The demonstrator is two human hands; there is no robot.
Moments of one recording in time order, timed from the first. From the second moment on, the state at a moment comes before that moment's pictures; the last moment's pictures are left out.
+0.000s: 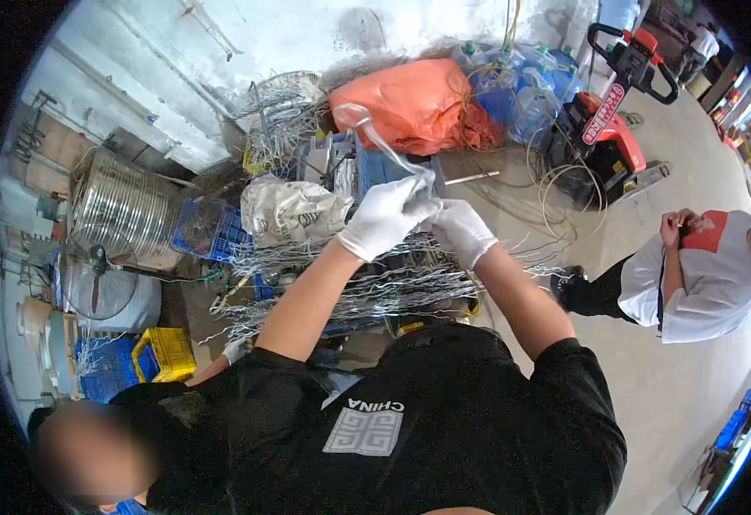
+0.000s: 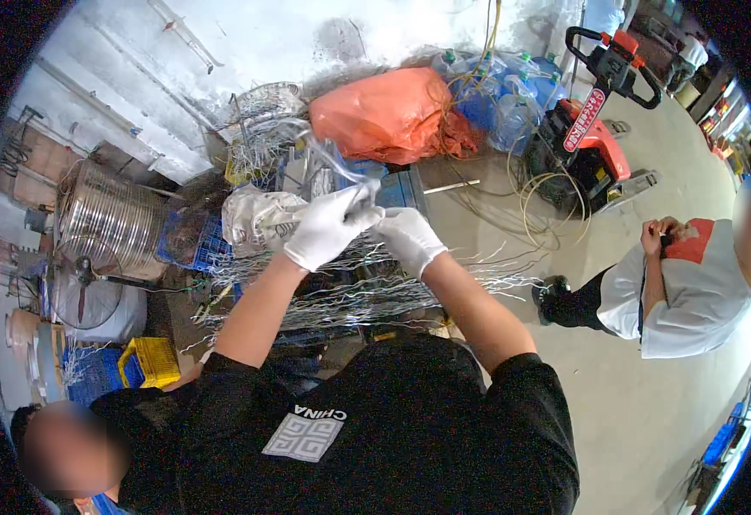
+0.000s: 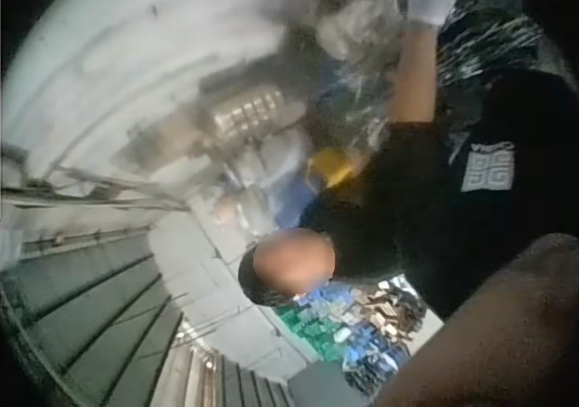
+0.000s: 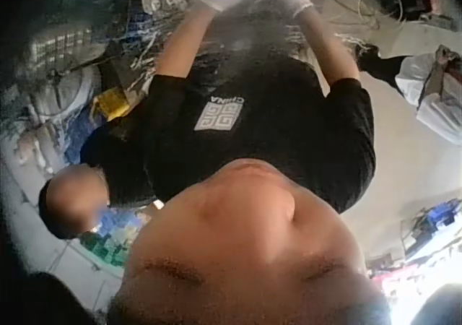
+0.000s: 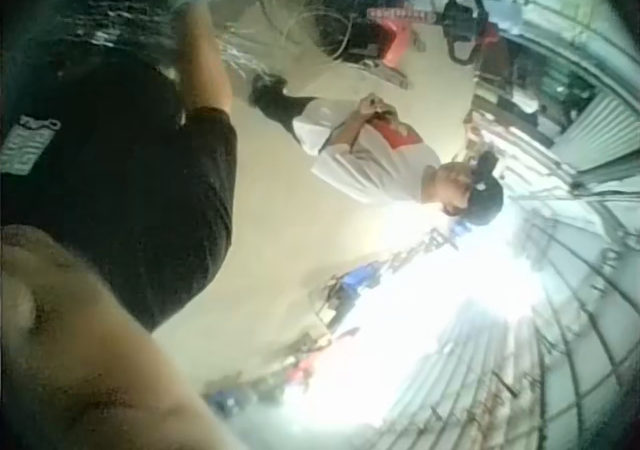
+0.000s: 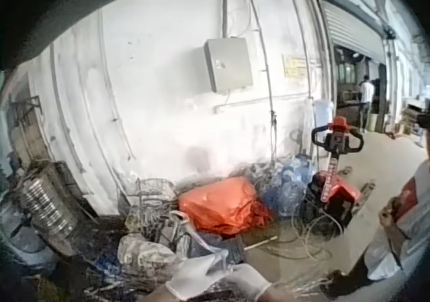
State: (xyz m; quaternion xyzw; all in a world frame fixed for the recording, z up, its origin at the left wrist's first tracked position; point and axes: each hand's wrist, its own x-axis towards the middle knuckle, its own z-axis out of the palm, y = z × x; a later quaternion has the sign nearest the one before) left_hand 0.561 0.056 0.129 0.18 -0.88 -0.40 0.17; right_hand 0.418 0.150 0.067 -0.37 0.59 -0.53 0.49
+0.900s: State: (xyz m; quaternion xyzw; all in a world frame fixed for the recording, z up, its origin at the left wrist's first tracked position) left_hand 0.633 -0.089 0.184 0.10 -0.92 0.31 0.21; right_hand 0.311 0.175 0.123 -0.41 0.78 -0.47 -0.02
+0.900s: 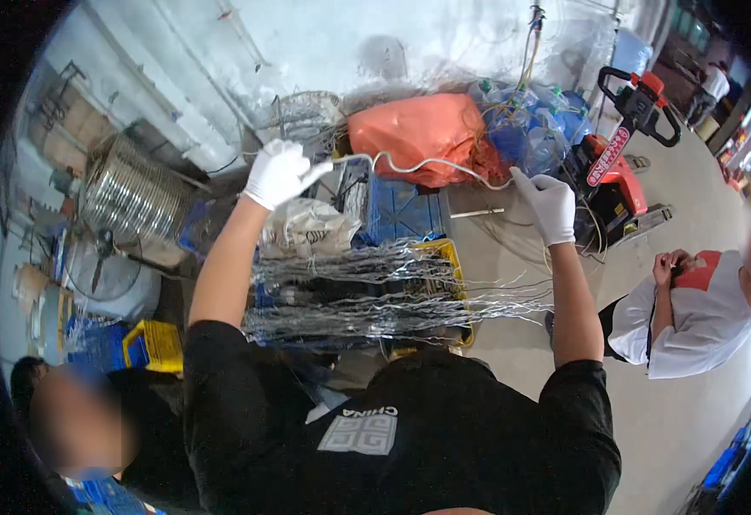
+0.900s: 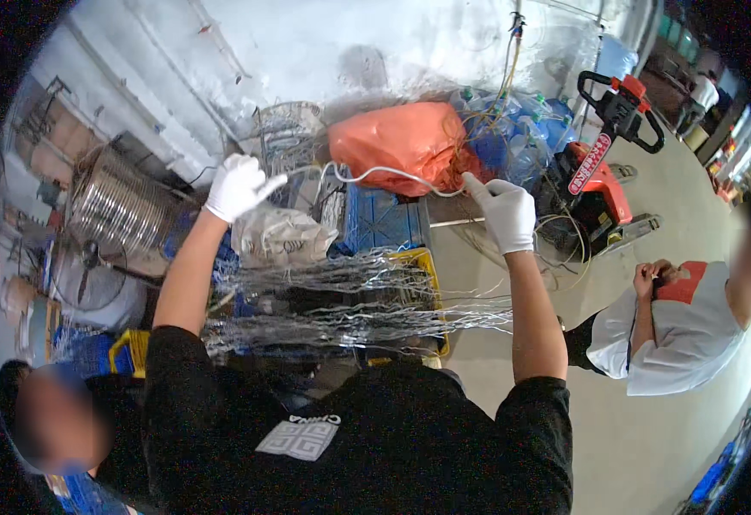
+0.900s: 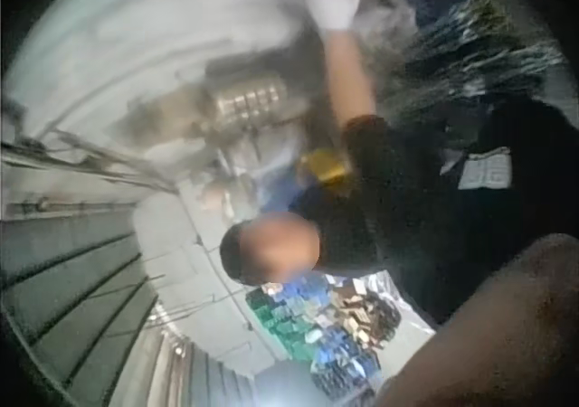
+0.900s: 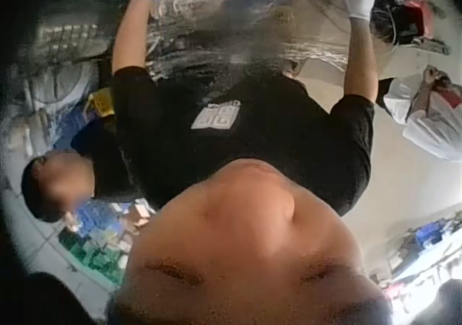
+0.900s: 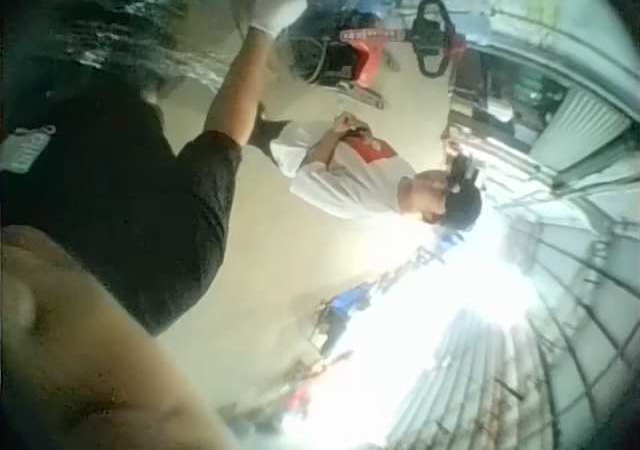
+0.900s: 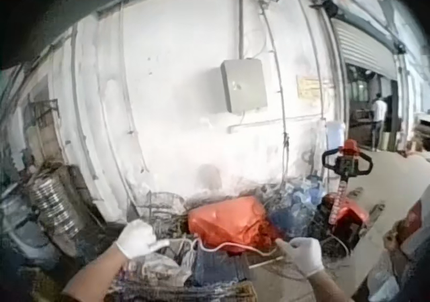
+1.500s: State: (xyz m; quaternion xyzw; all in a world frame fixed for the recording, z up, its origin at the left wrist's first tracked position) left_hand 0.659 -0.084 0.198 0.16 -0.87 0.42 0.21; right_hand 0.384 0.142 0.109 -0.61 0.62 -0.38 0.32
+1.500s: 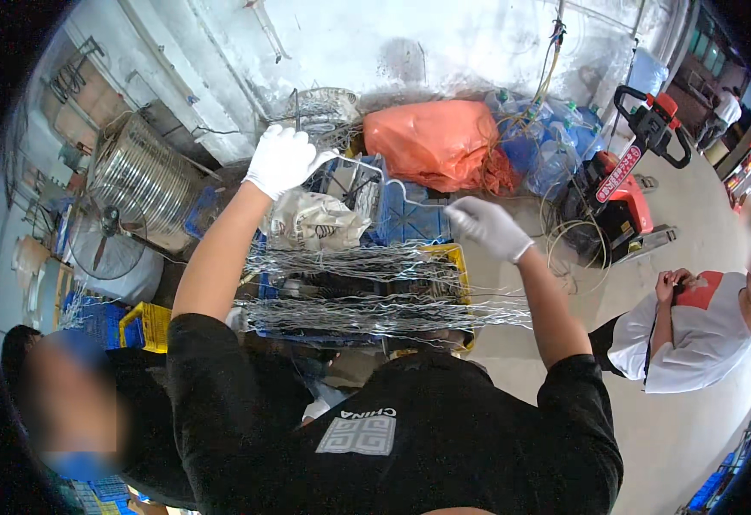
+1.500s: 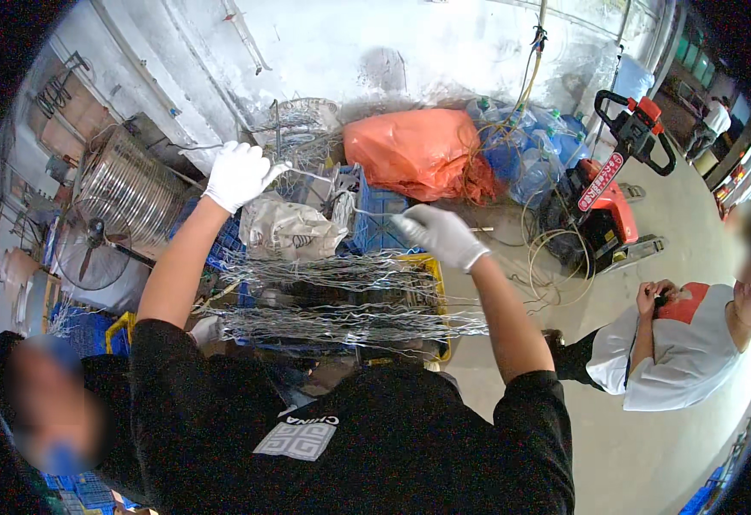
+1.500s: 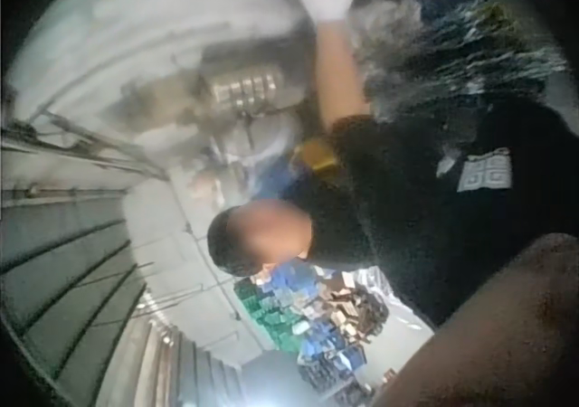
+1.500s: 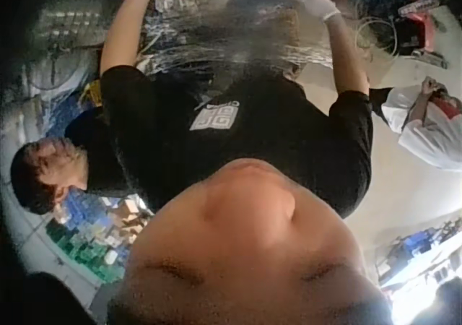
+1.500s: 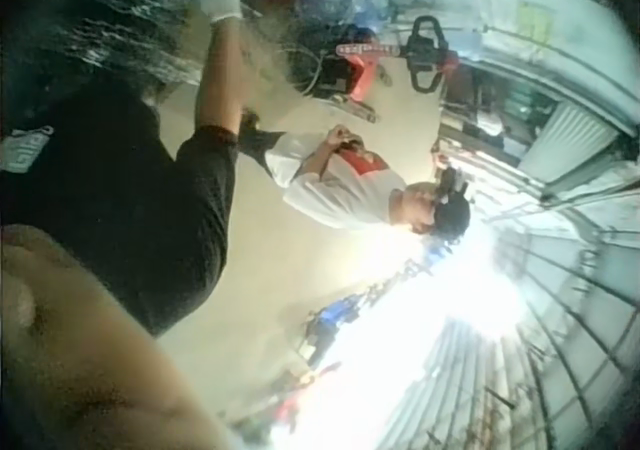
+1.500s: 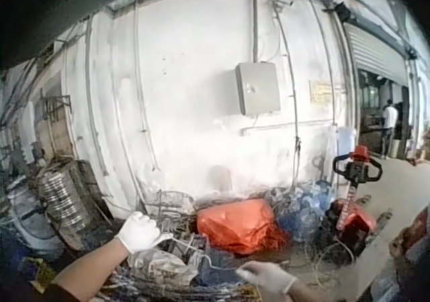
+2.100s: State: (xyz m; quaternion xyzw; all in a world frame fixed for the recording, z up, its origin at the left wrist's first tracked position) left_hand 0.719 -0.097 0.192 0.36 -0.87 0.33 0.00; right_hand 0.492 0.176 0.119 -0.67 0.67 -0.25 0.18
